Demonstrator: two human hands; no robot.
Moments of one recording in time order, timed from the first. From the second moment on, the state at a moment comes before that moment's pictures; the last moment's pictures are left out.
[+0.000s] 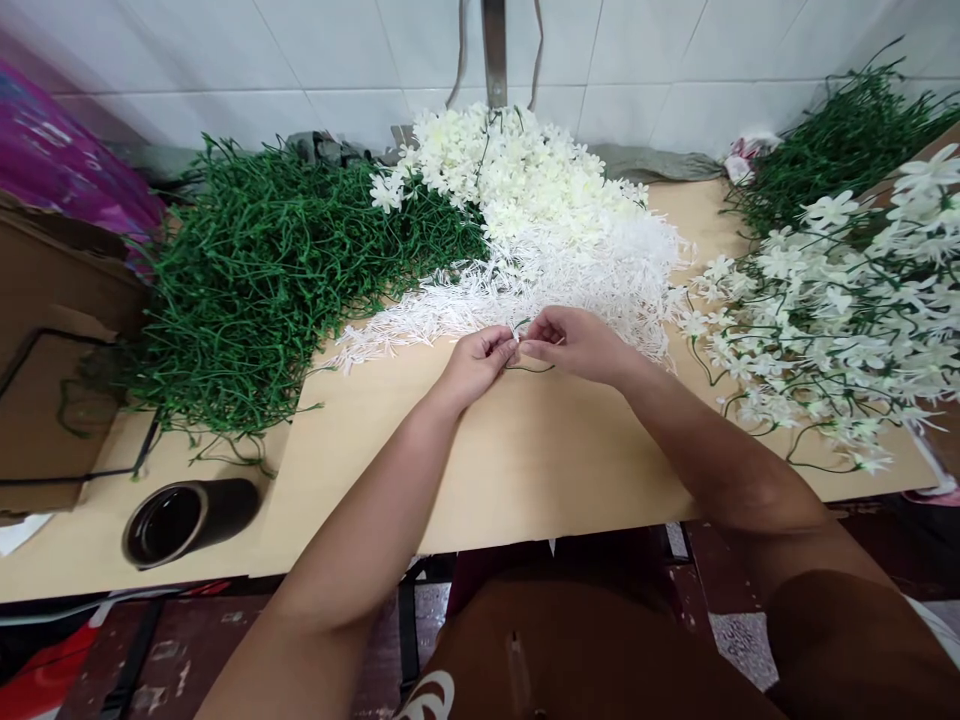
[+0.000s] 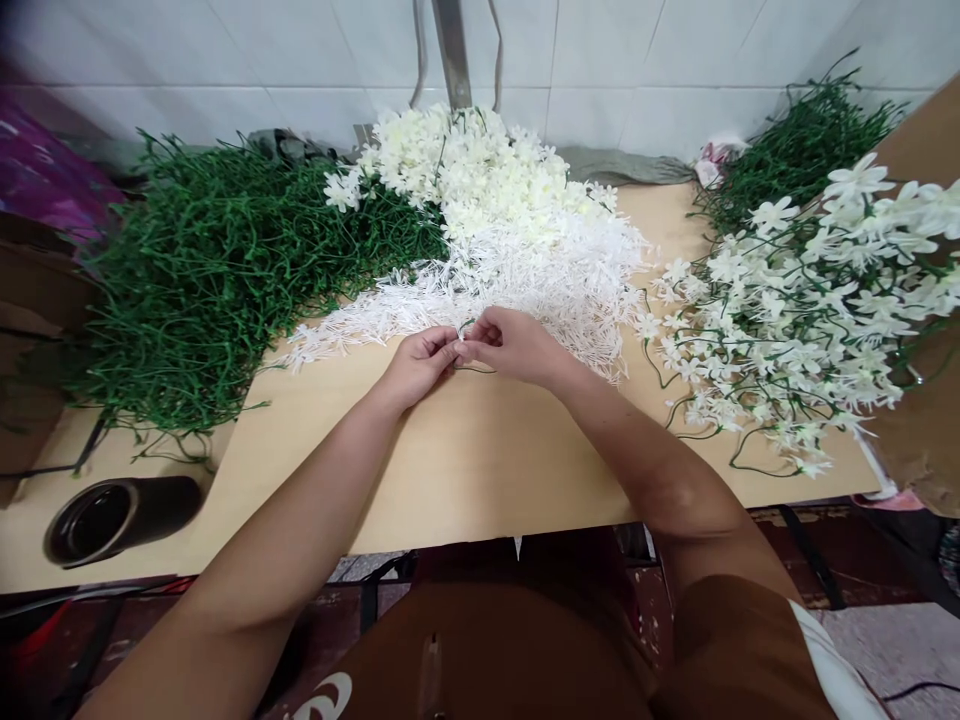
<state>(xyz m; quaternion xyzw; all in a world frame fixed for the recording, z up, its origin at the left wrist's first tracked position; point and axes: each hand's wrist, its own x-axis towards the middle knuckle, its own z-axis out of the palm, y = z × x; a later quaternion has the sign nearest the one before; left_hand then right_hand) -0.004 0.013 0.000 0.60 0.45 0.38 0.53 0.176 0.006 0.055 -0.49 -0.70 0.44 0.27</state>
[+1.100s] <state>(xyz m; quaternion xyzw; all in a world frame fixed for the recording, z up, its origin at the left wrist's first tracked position) -0.007 0.015 -0.008 0.74 0.42 0.36 0.39 0.167 0.076 0.039 -0.54 -0.80 0.06 0.23</state>
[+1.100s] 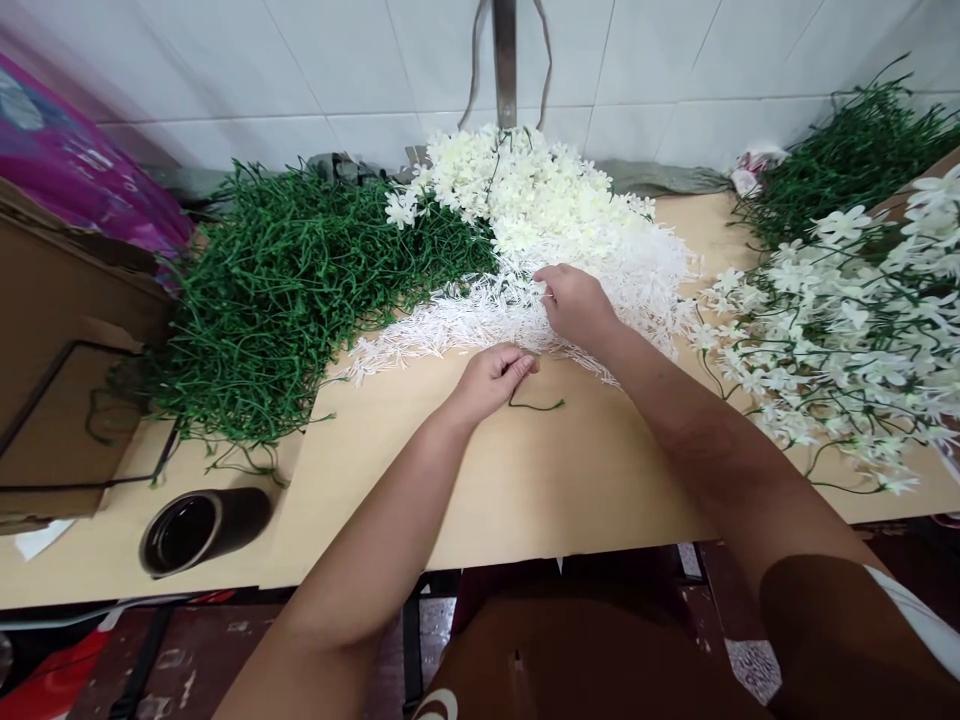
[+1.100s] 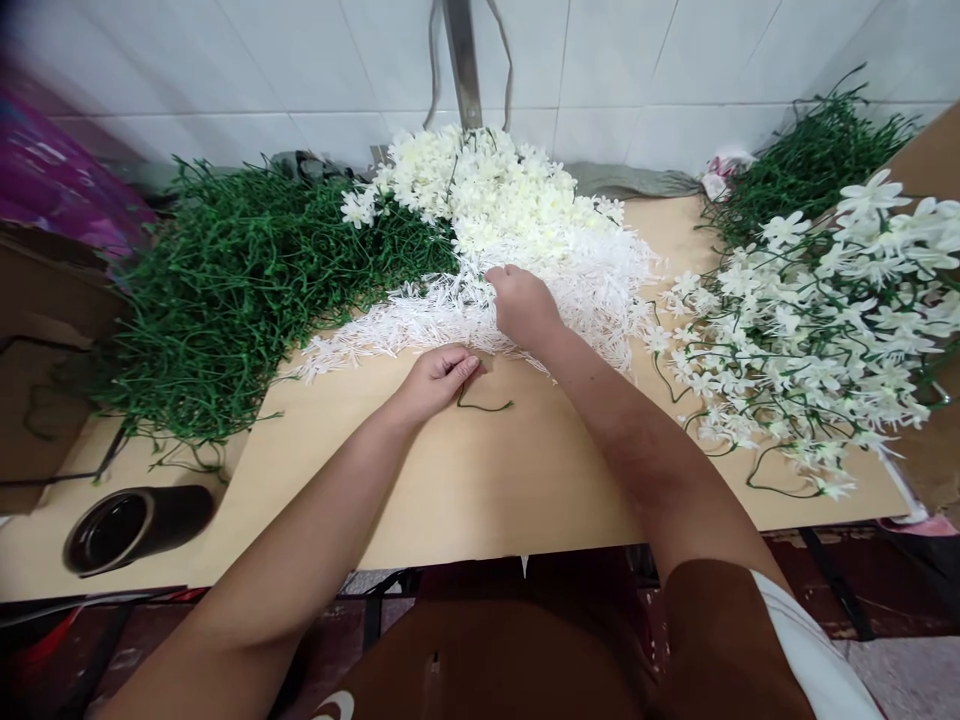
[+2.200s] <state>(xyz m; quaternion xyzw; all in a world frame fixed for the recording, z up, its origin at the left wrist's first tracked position) -0.005 0.016 0.006 0.47 0.44 0.50 0.58 0.180 0.016 0.026 -0.40 -0.76 0.32 0.39</state>
